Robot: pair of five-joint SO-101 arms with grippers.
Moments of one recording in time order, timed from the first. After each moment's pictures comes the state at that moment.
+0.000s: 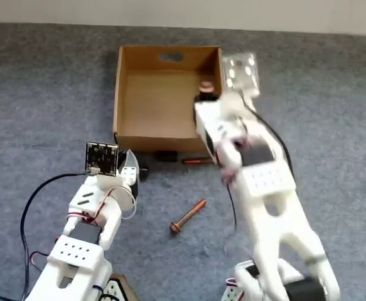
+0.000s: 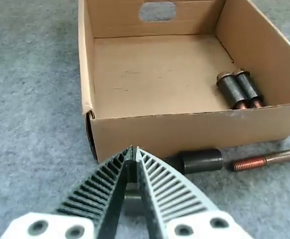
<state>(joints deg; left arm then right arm) 7.4 -64.2 93.5 5.1 6.7 -18.3 -24.1 30.2 29.9 -2.7</state>
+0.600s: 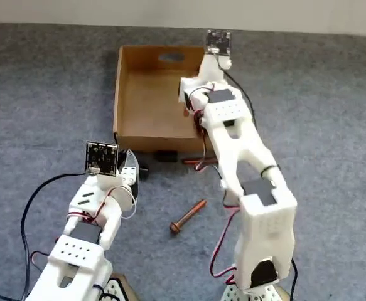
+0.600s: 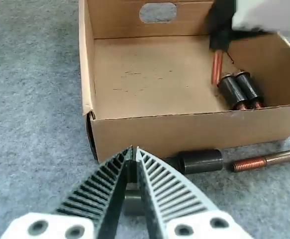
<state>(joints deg) 7.4 -64.2 93.5 5.1 6.7 -18.3 27.9 -13.1 37.6 -14.5</state>
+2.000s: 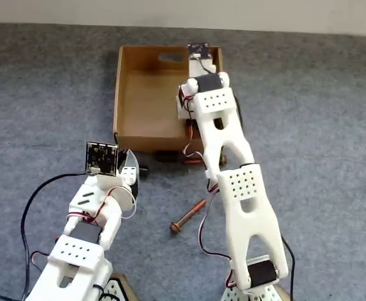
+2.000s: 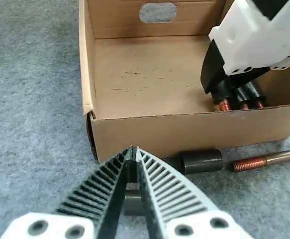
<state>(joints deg) 7.4 -64.2 93.5 5.1 6.7 -18.8 64.7 -74.5 86.5 -6.6</state>
